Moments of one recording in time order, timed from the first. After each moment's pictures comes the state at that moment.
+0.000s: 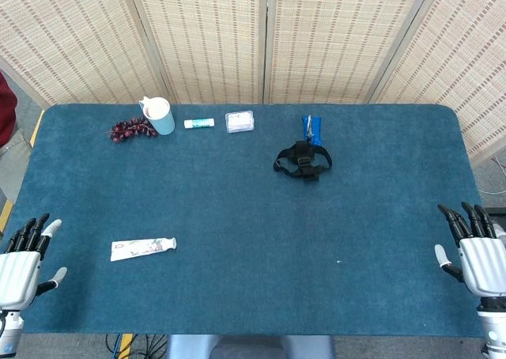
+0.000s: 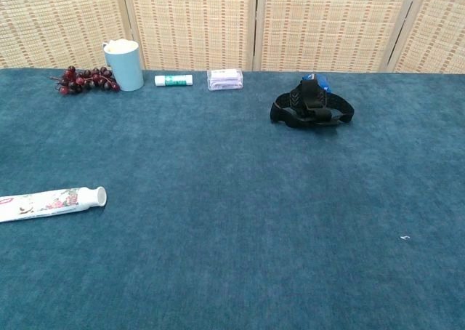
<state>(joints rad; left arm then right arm) -0.07 -1.12 -0.04 -1.70 1.49 1.51 0.23 0.05 -1.13 0.06 -1.56 -1.52 1.53 -0.04</state>
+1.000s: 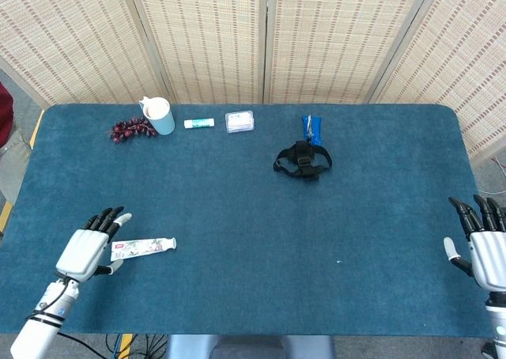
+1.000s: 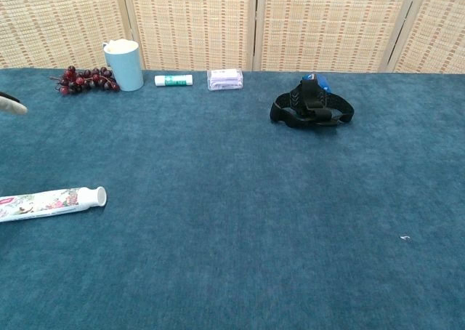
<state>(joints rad) -0.31 -1.19 -0.07 -1.73 1.43 1.16 0.23 0.05 -1.10 0.09 -1.56 -1.50 1.54 -0.04</state>
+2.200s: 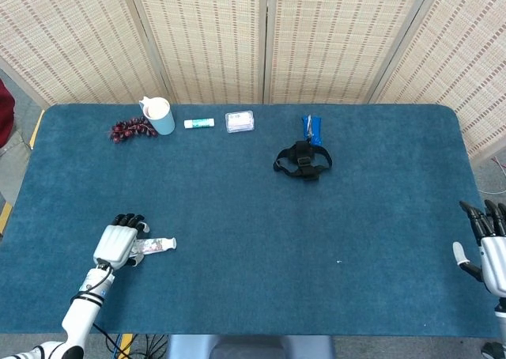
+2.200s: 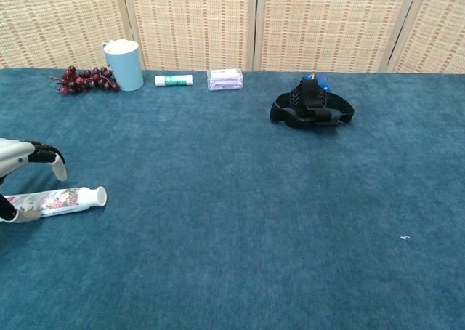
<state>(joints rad) -0.42 -1.50 -0.08 -1.42 1.22 1.08 0.43 0.03 -1.10 0.09 -1.54 -1.49 1.56 0.00</state>
